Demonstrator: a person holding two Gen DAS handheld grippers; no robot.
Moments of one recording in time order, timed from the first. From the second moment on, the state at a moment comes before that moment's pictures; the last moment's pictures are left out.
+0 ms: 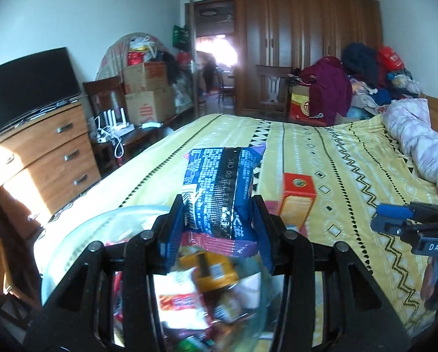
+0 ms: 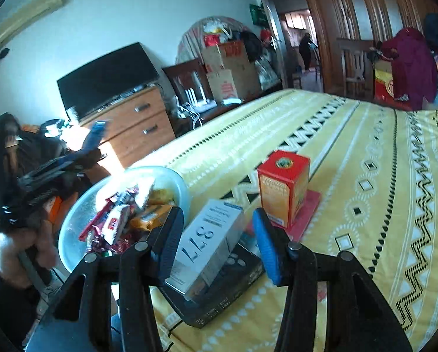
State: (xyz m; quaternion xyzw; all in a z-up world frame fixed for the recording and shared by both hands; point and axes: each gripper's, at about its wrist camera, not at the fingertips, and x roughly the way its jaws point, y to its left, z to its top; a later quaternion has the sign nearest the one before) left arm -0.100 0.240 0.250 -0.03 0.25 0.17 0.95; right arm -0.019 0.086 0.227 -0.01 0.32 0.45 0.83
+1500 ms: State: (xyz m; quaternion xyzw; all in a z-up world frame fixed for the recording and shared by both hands) left arm -0.138 0.310 0.239 -0.06 0.28 0.23 0.93; right arm -0.003 0.142 0.252 -0.20 0.24 0.41 0.86
